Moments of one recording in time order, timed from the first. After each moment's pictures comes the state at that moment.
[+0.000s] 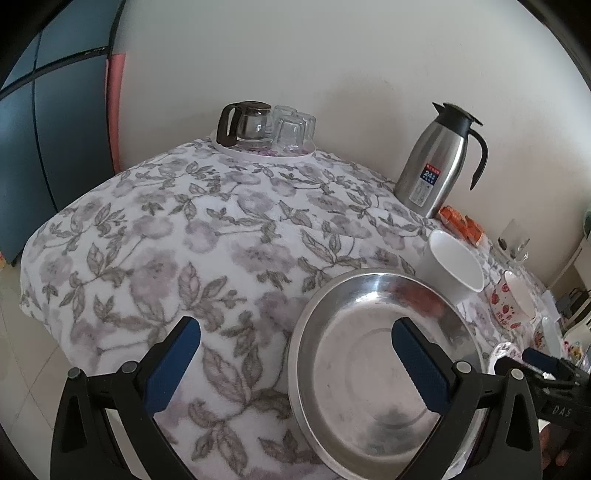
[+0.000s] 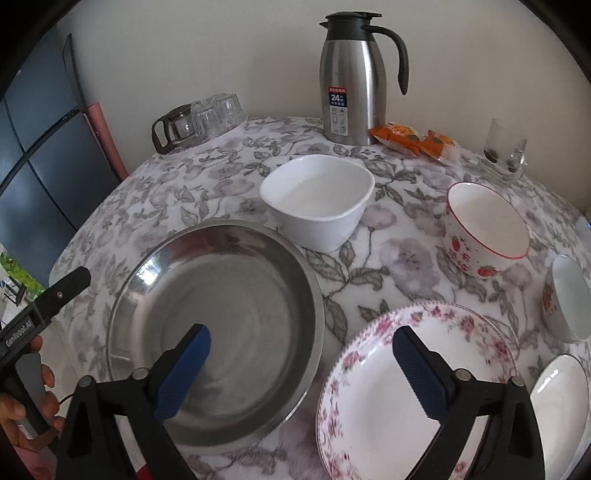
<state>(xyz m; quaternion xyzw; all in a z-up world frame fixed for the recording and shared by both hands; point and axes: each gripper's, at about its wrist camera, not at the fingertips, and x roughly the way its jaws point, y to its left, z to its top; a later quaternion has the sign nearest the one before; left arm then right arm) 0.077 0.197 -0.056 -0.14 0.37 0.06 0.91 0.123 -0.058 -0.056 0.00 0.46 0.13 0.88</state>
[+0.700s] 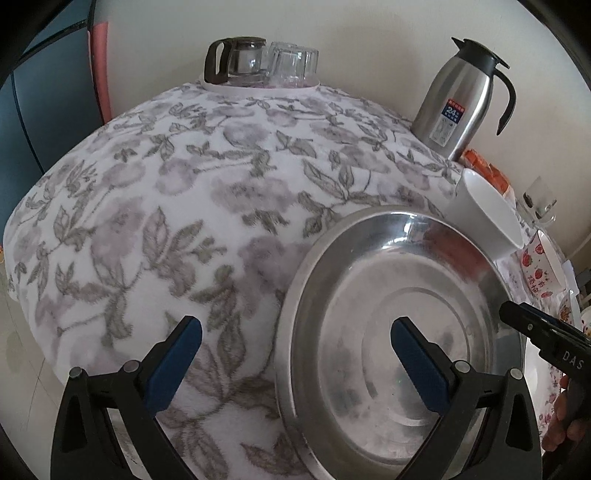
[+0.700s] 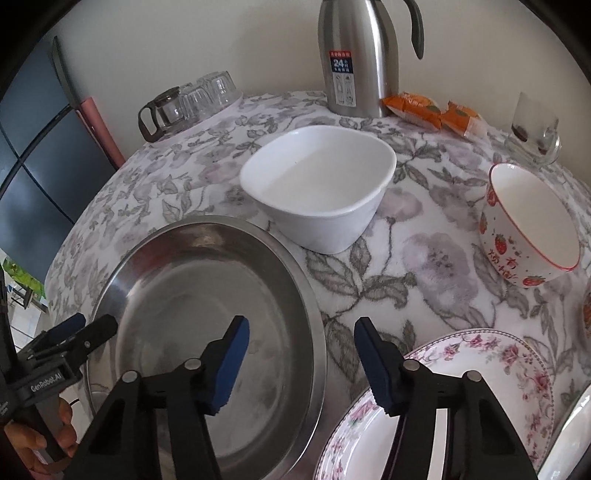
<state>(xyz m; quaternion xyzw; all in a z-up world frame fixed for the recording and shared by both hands) 0.112 0.184 -0.110 -0.13 0.48 0.06 0.87 0.175 -0.057 -0.096 0.02 0.50 0.14 0.85</state>
